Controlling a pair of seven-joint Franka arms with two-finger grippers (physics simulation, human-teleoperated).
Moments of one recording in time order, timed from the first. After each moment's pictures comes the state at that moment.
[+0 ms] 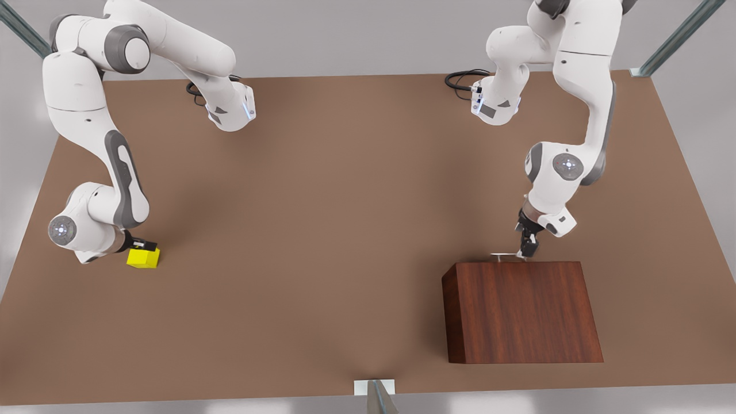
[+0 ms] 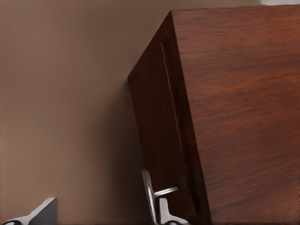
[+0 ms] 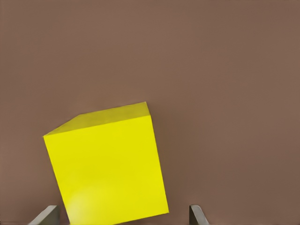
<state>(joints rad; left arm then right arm) -0.05 0.20 -0.08 -2.25 0.08 2.71 -1.54 -0.42 0.52 0.08 -1.92 -0.17 2.27 -0.02</state>
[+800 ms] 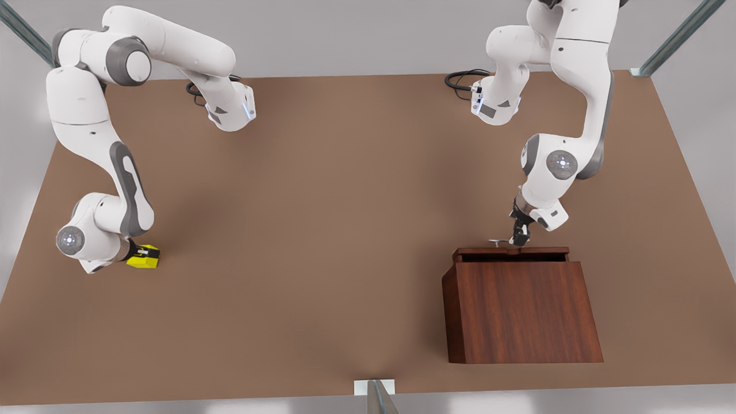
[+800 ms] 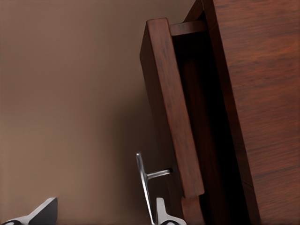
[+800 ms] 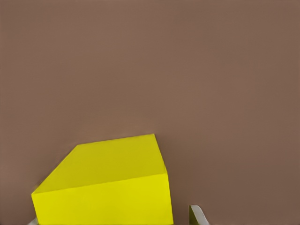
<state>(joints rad) -0.09 0.14 -0.08 -2.25 0.06 2.52 -1.55 -0.41 0.62 0.08 -1.84 -0.20 2.30 -0.03</state>
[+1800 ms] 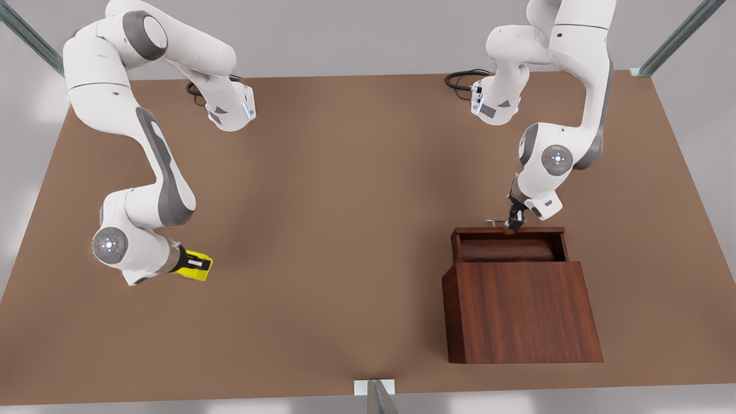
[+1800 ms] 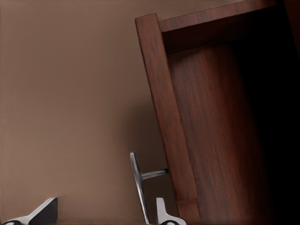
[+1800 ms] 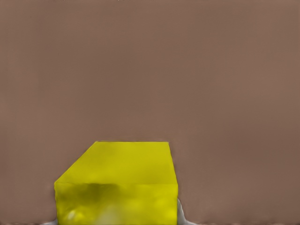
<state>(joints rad) -0.11 0.05 -0.08 -2.31 0.05 2.32 -1.56 -0.31 0.52 0.53 -1.55 -0.20 1.87 0.53</state>
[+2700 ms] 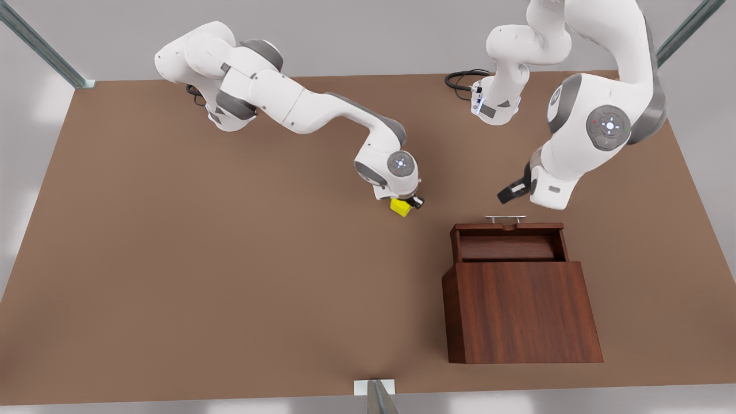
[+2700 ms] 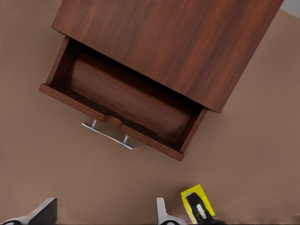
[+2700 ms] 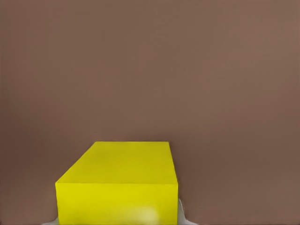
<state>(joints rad) -0.16 0.18 -0.14 -1.49 -0.02 1.53 -0.46 0.69 1.00 0.43 -1.17 -0.21 2.16 1.70</state>
